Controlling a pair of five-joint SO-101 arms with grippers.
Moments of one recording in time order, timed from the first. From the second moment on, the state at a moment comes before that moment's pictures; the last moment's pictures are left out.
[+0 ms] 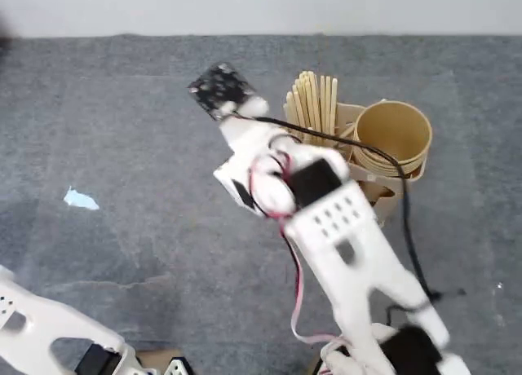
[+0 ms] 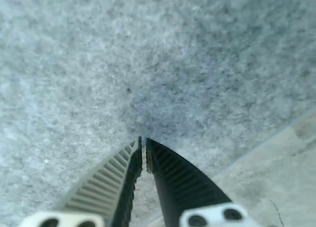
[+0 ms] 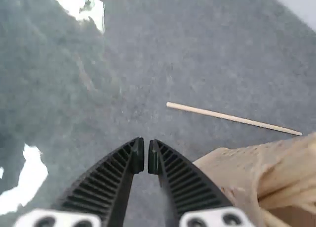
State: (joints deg) left arm -65.4 47.9 -34.1 99.3 -6.5; right arm -36.3 -14.9 3.3 71.8 12.5
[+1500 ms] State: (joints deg) left arm -65.4 48.7 -34.2 99.1 -6.5; right arm -32.1 55.3 -45.5 72.4 38.0
